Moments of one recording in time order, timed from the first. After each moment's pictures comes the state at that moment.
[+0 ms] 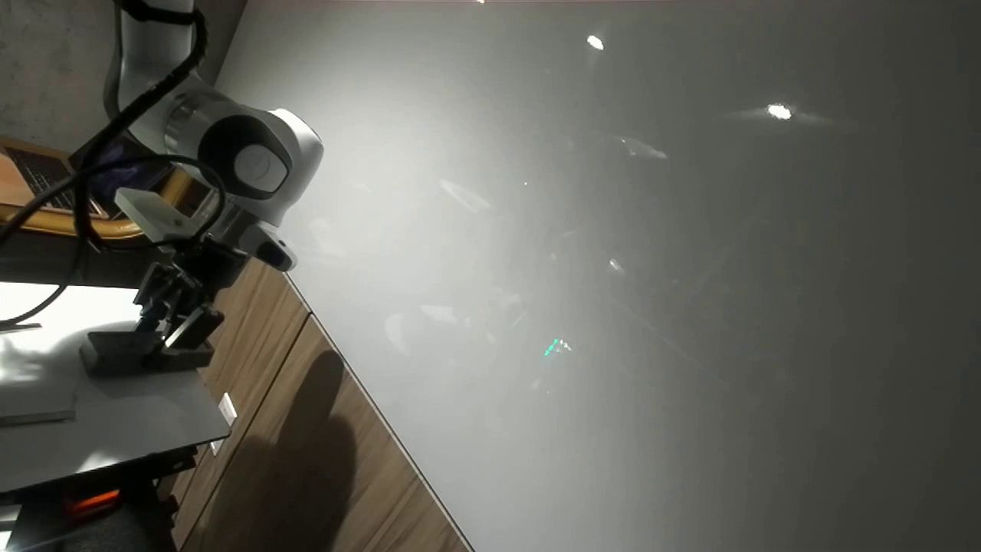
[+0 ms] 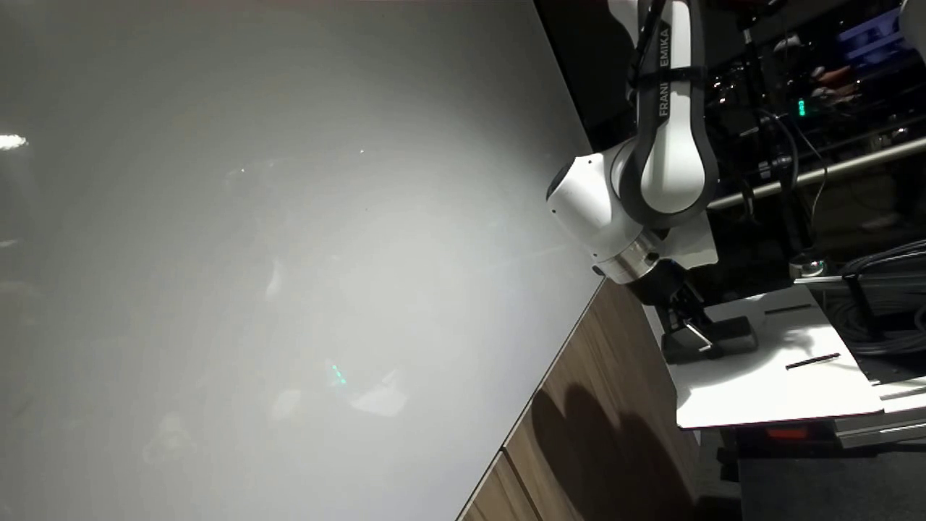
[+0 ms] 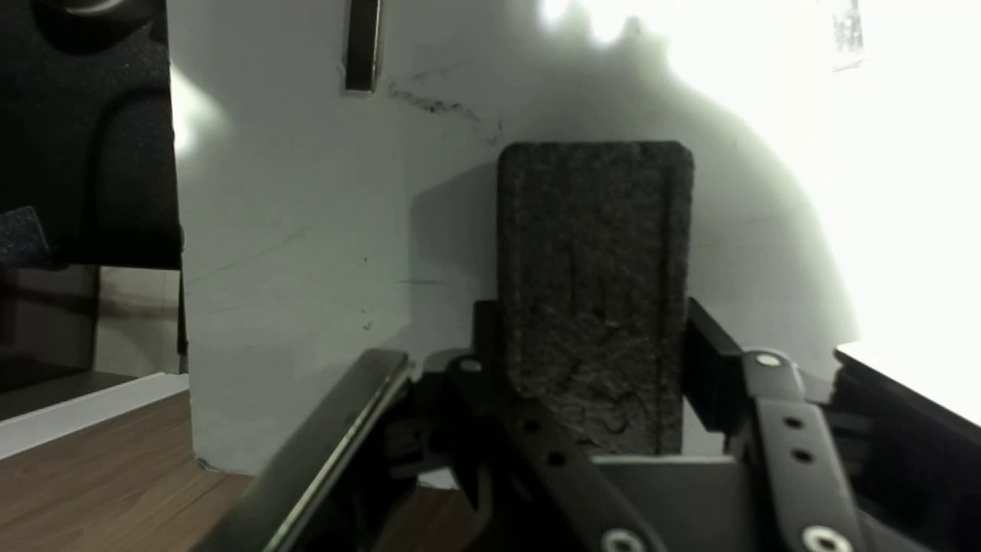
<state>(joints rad) 0.11 0.15 0.02 -2.62 -0.26 2.45 0.28</state>
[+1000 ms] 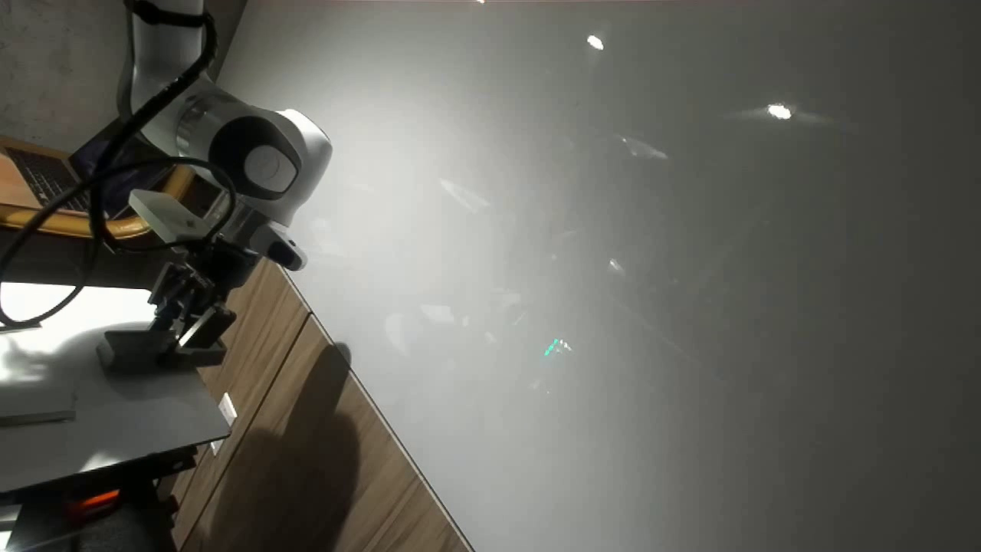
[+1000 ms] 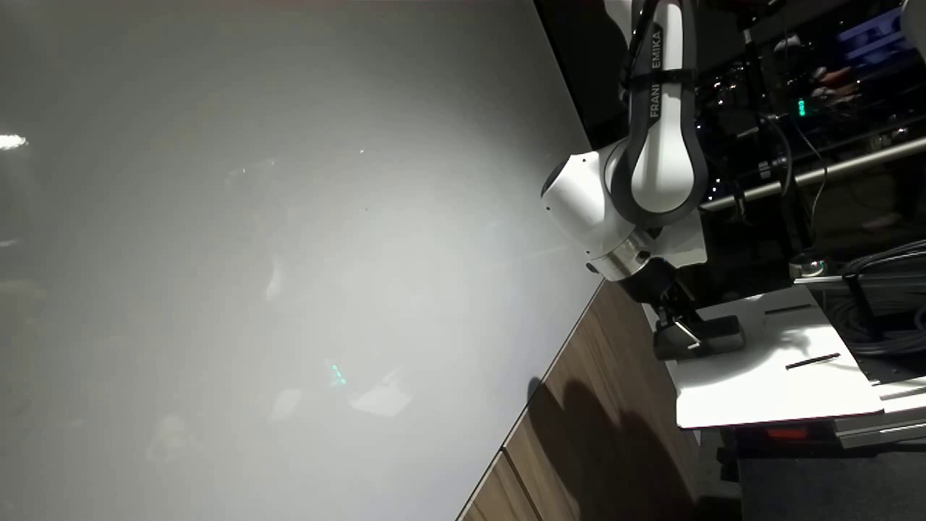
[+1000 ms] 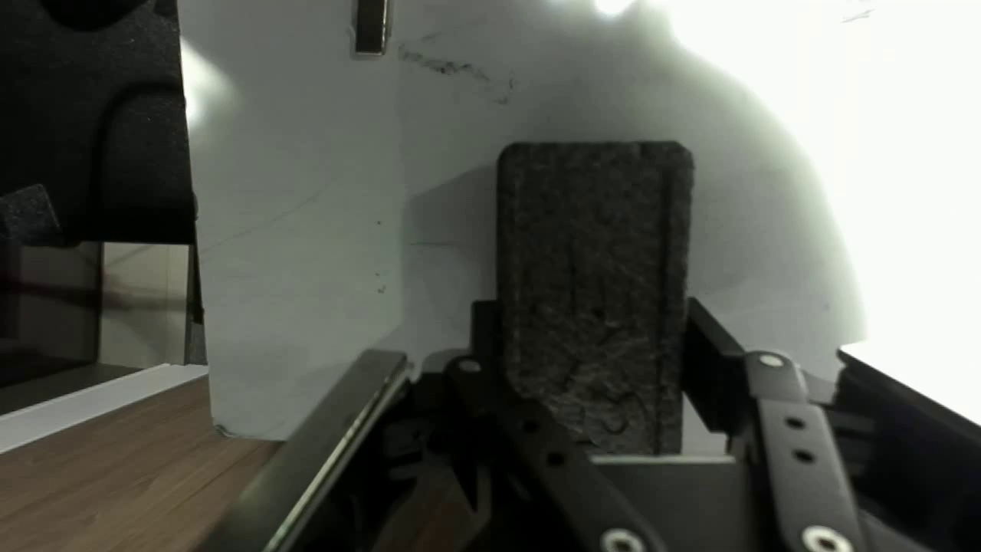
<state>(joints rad) 0.10 0.15 0.02 -2.60 -0.26 2.45 0.28</state>
